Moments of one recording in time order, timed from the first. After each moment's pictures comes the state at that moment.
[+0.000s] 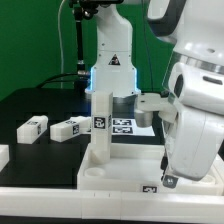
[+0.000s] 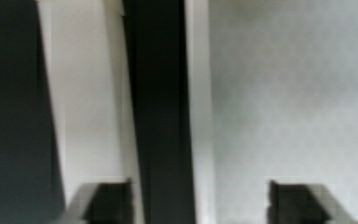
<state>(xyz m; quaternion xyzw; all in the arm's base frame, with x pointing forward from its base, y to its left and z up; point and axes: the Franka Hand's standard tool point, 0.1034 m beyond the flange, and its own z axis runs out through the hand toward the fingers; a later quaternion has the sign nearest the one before) 0.661 0.041 0.046 0.75 0.65 -0.08 0.09</state>
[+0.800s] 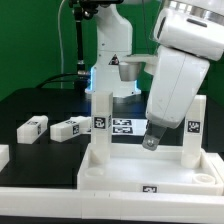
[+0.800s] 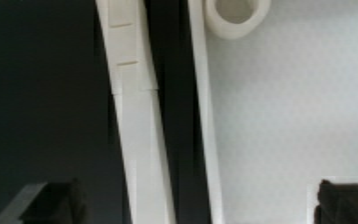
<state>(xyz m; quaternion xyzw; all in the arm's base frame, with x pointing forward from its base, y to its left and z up) 0.661 0.012 0.099 0.77 0.63 -0.08 0.11</state>
